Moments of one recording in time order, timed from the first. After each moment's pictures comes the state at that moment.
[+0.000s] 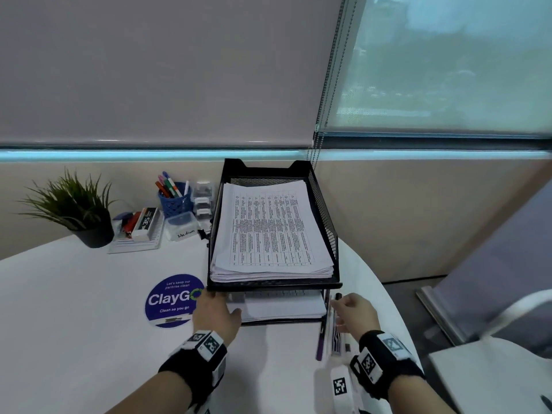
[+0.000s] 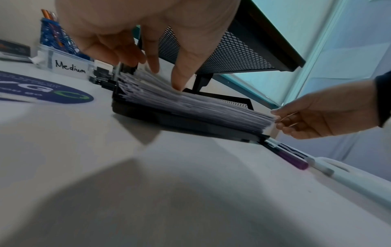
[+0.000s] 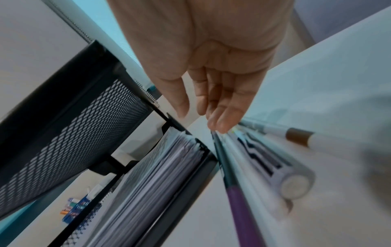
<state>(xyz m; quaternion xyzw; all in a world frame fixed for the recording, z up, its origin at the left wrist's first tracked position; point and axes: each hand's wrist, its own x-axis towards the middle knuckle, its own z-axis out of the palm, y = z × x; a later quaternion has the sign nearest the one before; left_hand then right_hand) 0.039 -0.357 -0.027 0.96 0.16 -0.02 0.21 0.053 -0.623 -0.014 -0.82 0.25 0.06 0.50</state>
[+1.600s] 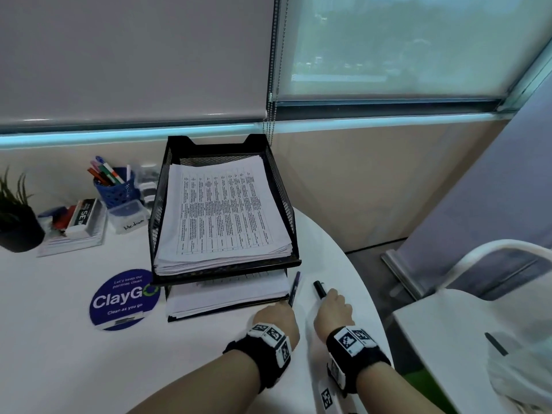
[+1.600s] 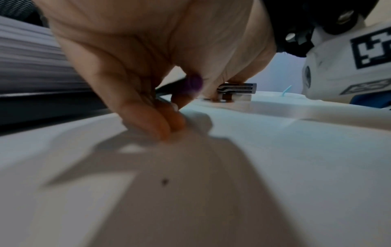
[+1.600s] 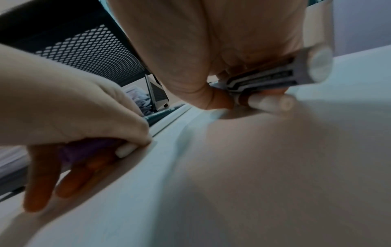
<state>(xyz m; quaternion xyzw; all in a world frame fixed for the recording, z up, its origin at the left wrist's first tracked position) 0.028 -0.518 -0.036 0.95 -0.11 -0.26 0.10 0.024 -0.637 -0.053 -0.95 0.25 0.14 0.13</state>
